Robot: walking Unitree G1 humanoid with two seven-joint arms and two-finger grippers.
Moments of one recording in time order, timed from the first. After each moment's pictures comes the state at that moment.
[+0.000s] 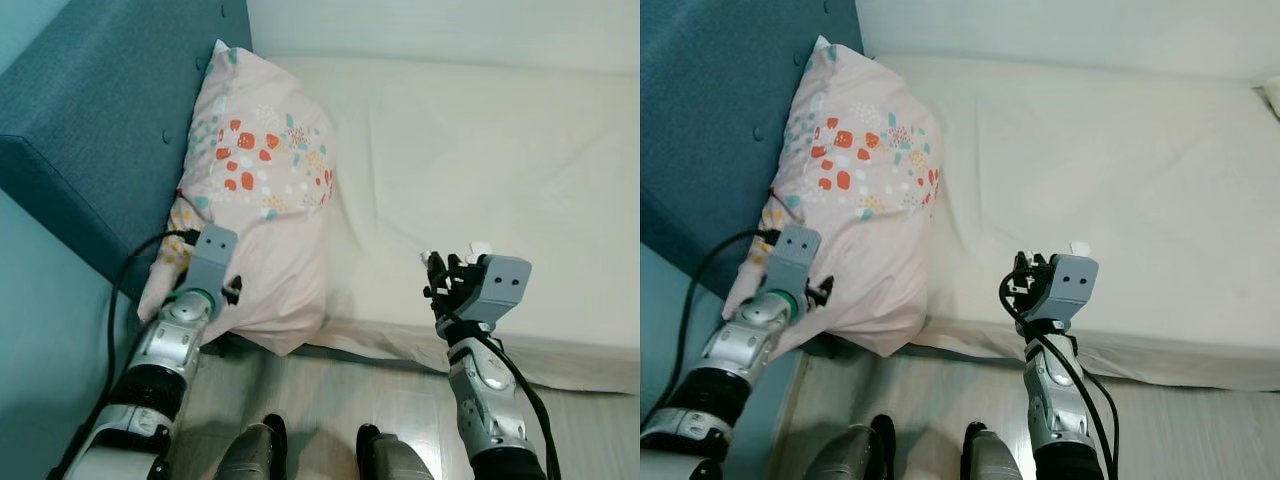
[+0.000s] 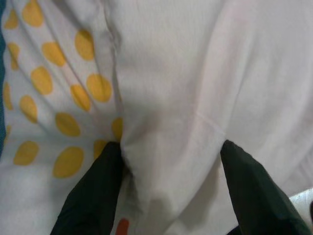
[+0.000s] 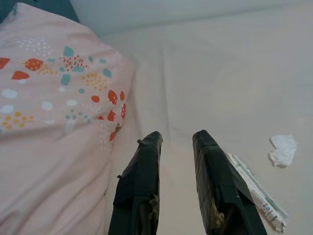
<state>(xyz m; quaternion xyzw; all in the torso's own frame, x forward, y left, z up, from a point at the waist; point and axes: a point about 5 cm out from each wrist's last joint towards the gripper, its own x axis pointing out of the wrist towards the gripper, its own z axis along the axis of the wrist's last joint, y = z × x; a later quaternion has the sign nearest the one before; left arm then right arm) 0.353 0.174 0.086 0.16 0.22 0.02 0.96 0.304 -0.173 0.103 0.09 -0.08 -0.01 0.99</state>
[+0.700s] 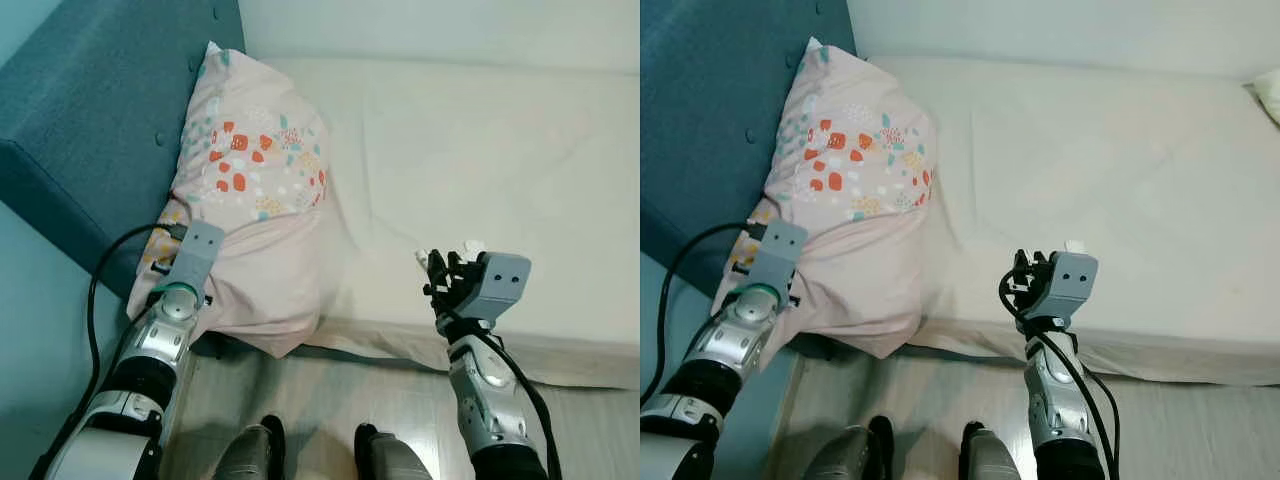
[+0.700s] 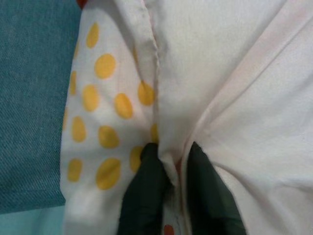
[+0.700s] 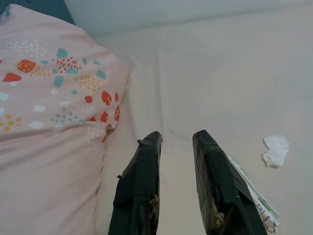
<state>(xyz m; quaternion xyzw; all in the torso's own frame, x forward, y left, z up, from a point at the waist) 0.355 0.199 0.091 0.23 0.17 0.08 0.95 0.306 -0.175 0.104 0.09 -0.08 -0.01 0.99</state>
